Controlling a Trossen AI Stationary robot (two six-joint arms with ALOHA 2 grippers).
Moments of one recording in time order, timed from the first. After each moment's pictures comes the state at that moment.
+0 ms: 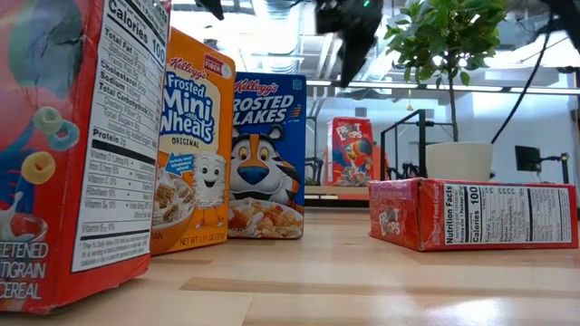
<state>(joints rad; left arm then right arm) 0.44 1.63 2.24 -1.57 0.07 0.32 -0.35 1.83 2.00 -1.39 -0.02 -0.26</state>
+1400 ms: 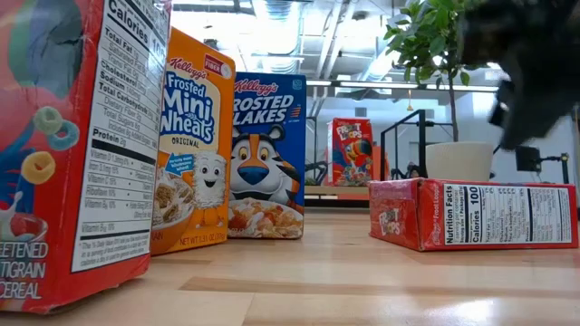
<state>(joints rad) 0.36 1.64 2.24 -1.48 0.27 0.20 0.53 1.33 0.67 -0.28 0.16 0.94</state>
